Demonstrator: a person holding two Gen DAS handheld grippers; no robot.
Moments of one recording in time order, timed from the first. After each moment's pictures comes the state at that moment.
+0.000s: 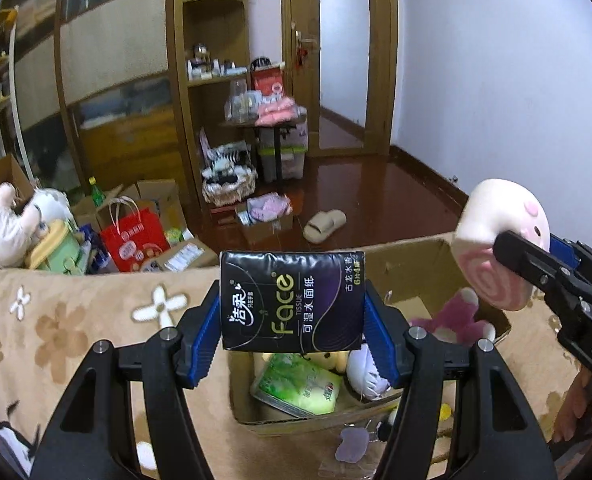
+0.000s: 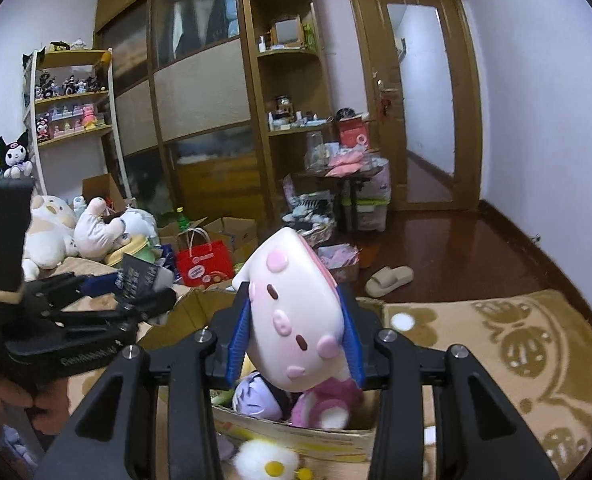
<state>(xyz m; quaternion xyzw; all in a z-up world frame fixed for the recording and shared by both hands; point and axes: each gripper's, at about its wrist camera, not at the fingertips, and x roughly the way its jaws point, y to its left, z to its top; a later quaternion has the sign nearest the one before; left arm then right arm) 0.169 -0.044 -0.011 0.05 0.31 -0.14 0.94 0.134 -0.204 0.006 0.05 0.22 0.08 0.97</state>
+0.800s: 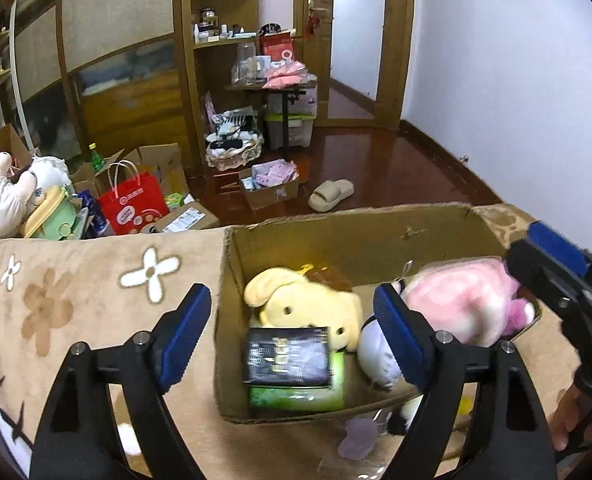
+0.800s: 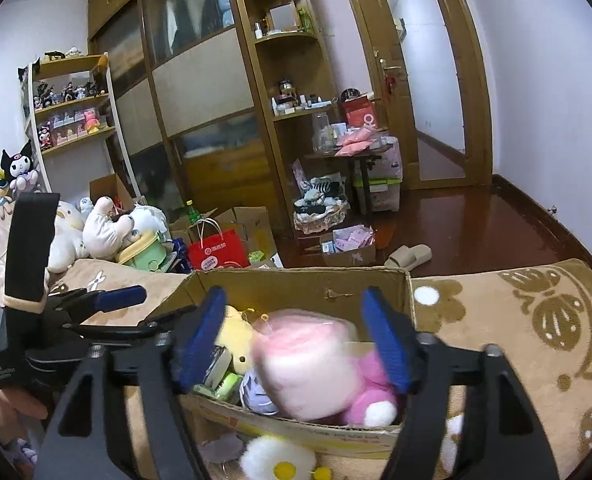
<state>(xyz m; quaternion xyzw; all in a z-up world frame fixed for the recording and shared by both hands) 0.185 -0.042 -0.048 0.04 0.36 -0.11 0.92 0.150 -0.209 -0.032 0.08 0.23 0.09 0.96</state>
